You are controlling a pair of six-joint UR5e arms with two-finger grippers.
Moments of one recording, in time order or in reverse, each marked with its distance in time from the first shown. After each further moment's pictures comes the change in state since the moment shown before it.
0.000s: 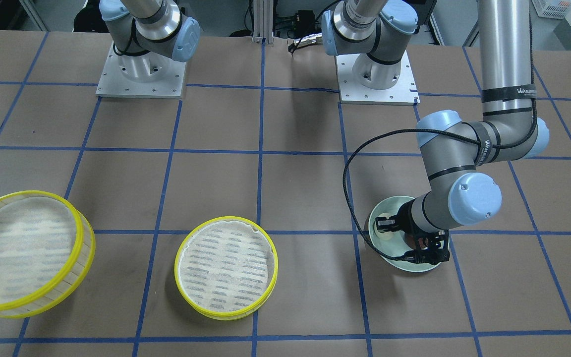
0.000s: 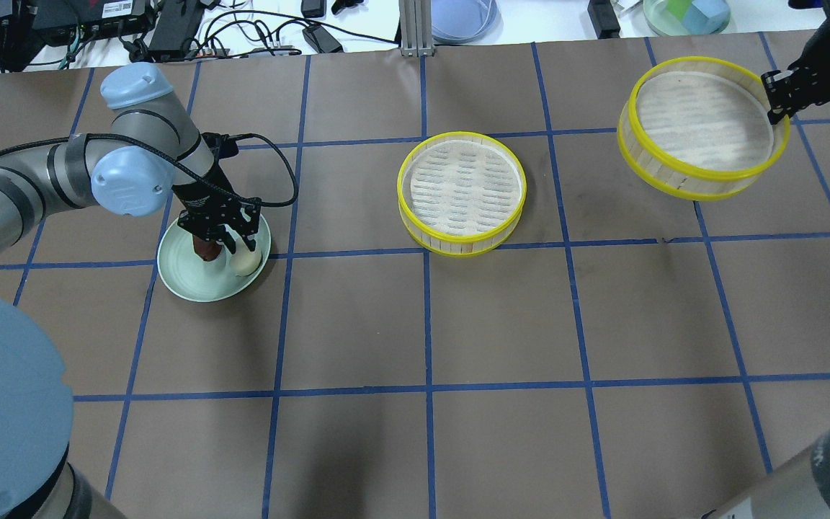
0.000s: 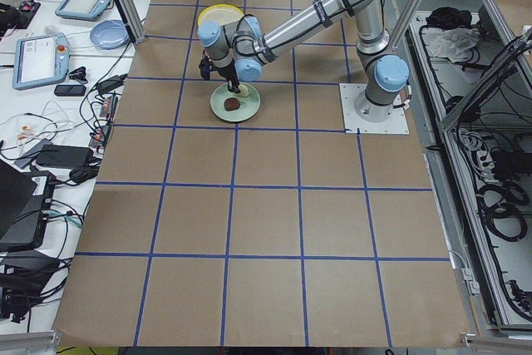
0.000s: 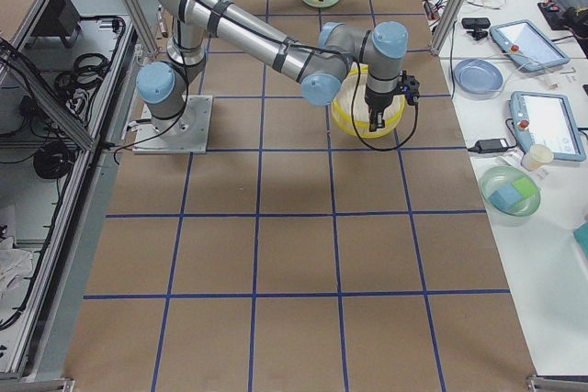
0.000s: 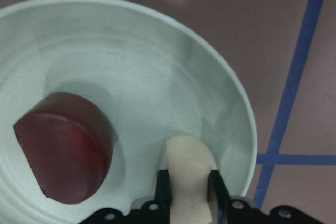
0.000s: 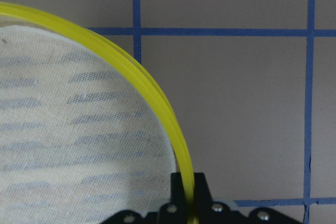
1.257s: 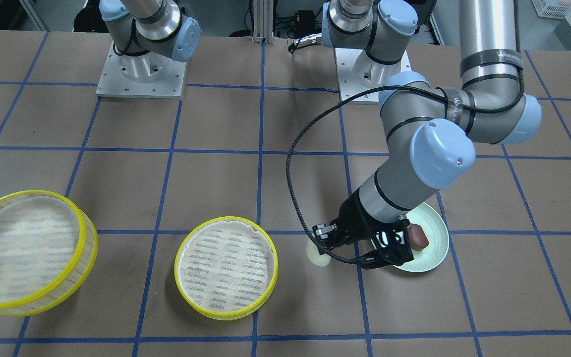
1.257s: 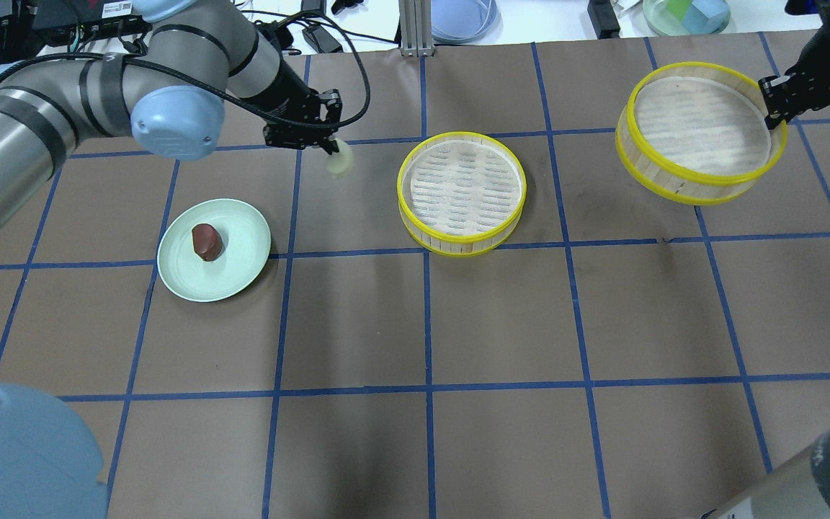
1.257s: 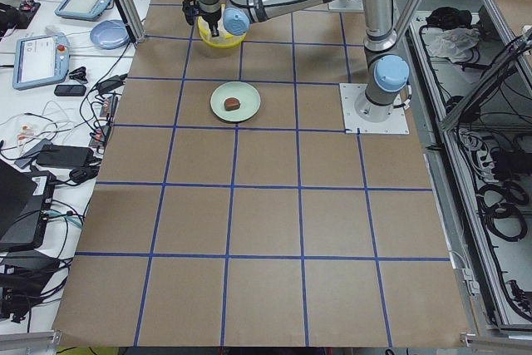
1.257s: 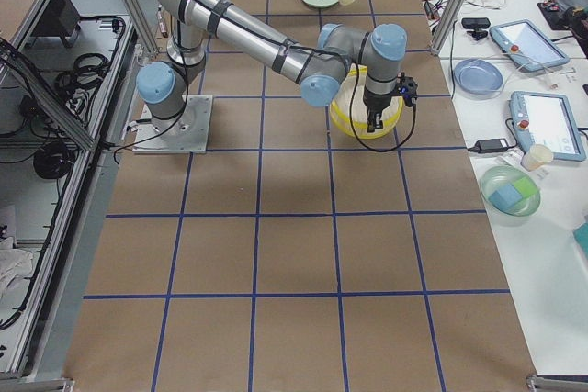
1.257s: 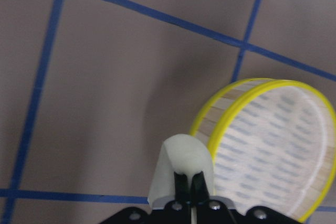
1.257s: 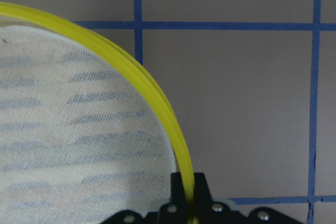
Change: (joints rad) left arm -0.227 0.036 0.201 0.158 -0.322 -0.447; right arm 0.000 0.000 0.013 -0.002 -0.001 0.000
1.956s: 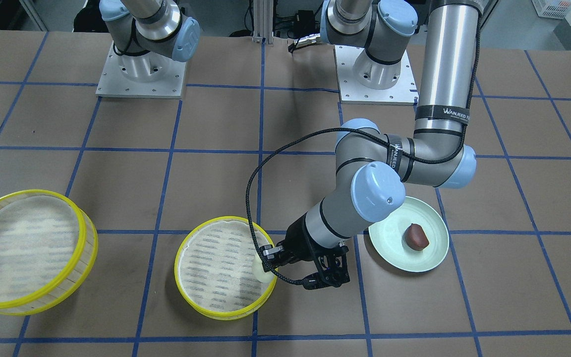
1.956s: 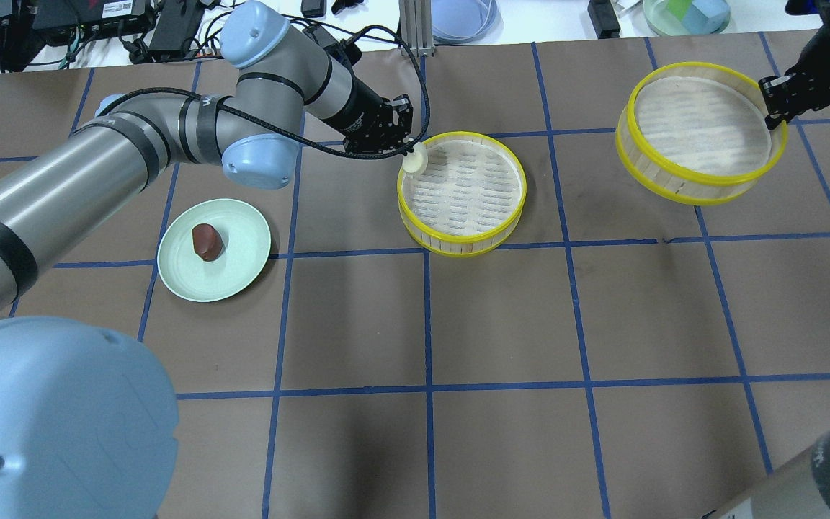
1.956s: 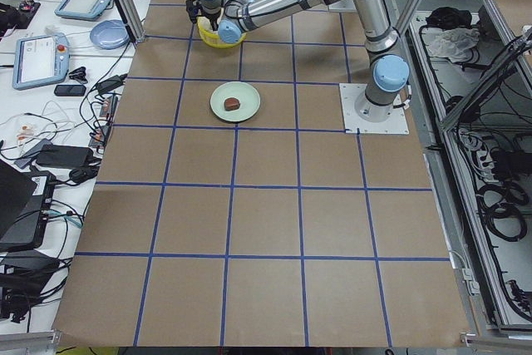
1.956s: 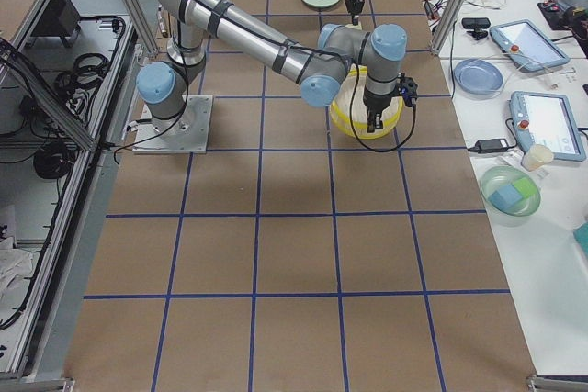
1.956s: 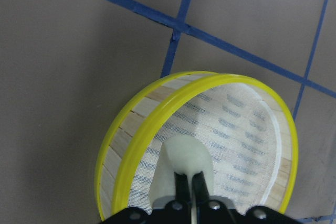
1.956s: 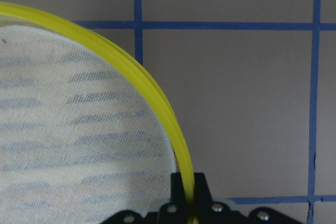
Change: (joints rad) left arm -0.064 -0.147 -0.022 0.208 -0.108 -0.112; right arm 0.000 0.000 0.000 0.001 0.000 0.000
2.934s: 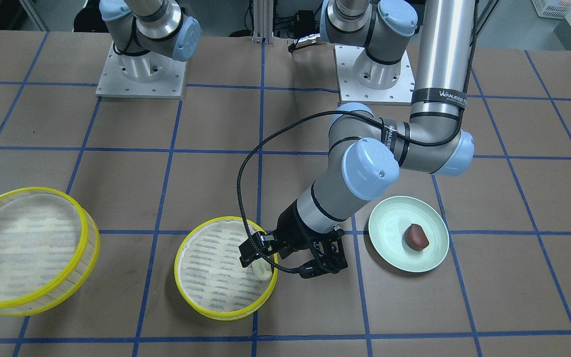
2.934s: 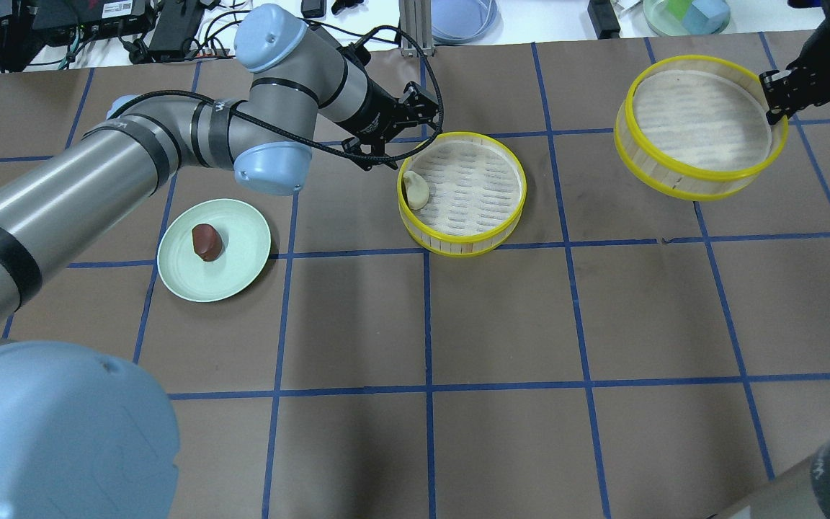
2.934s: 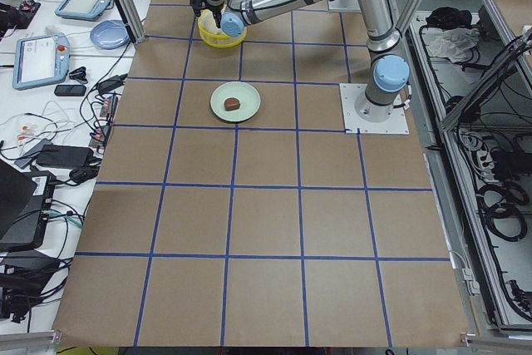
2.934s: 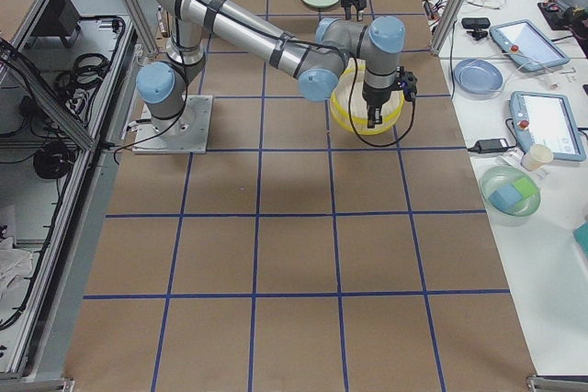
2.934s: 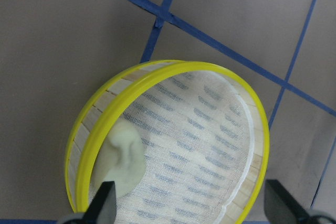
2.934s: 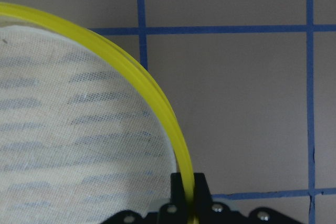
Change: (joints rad) left arm -0.017 0.063 0.012 0.009 0.042 -0.104; right arm 0.029 -0.042 0.005 0.010 -0.001 0.063
